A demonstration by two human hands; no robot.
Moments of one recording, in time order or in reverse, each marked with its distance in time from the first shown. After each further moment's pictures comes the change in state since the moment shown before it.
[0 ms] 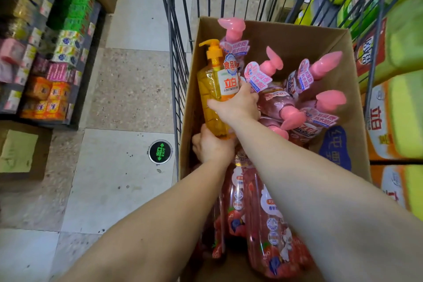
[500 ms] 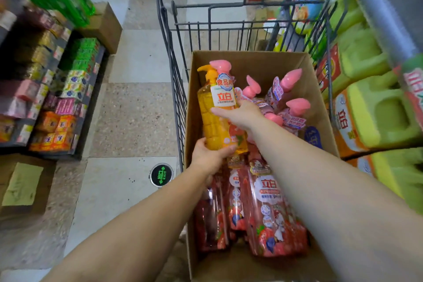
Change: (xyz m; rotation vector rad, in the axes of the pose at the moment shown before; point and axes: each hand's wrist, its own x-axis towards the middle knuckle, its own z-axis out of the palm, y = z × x) left_hand -0.028 -0.006 -0.039 -0.395 -0.331 0.071; right_hand -0.039 0.003 -0.061 0.189 -0.193 -0.045
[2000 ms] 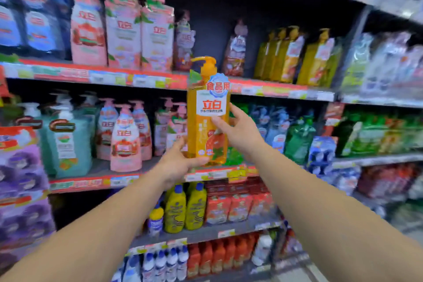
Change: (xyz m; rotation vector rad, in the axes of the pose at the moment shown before) left_hand -0.786 -0.272 -0.040 0.624 -2.047 0.558; right_hand -1.030 0.269 0.078 0.239 1.834 0.051
